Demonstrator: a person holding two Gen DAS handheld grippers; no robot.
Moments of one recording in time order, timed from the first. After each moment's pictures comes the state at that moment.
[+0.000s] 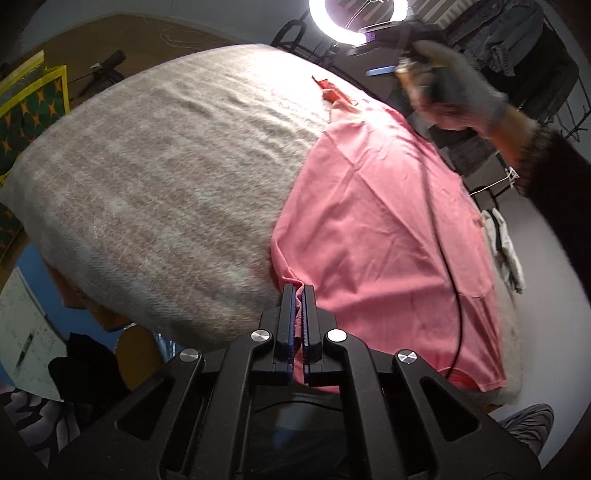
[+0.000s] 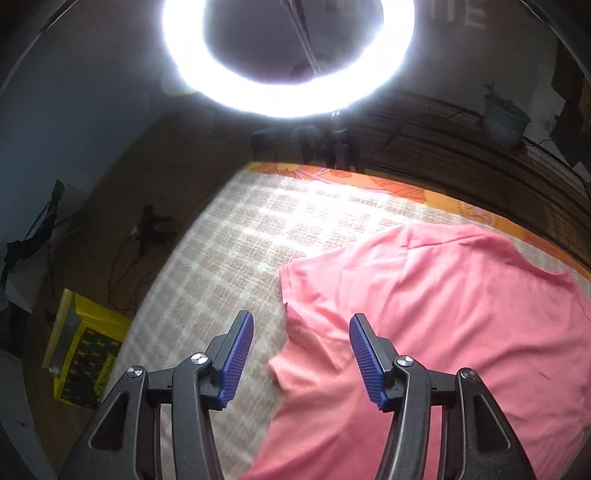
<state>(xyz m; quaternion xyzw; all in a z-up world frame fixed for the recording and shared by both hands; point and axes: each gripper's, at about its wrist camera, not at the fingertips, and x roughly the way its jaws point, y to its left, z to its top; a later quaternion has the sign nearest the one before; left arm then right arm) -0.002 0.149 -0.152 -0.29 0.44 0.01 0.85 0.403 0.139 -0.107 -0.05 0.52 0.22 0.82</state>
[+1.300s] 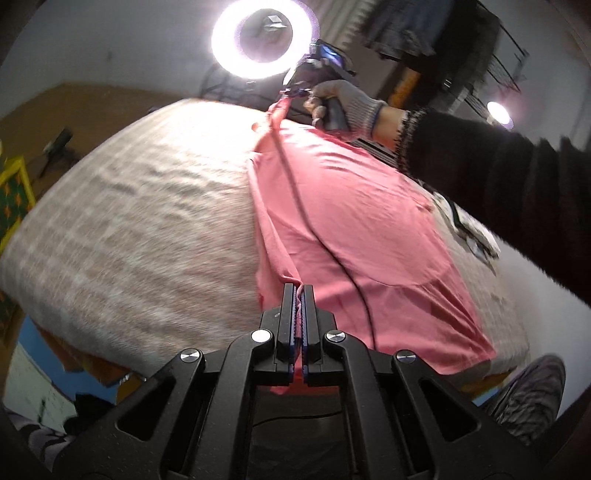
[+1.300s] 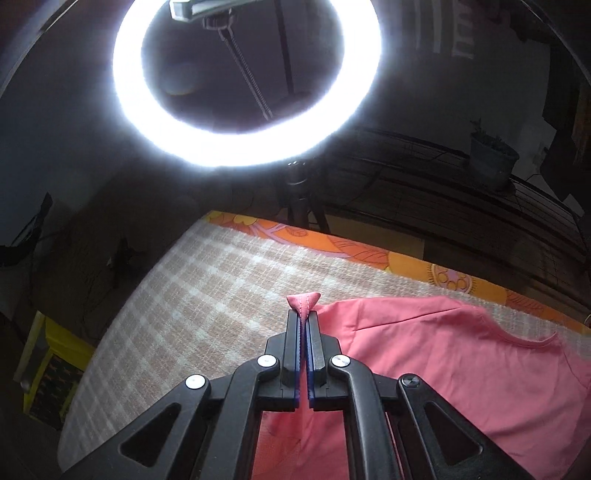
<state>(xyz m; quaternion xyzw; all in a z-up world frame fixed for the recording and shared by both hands) -0.013 0.086 -0.090 -0.18 0.37 -0.07 0.91 0.450 0.092 -0.094 -0.06 0.44 0.20 0.87</state>
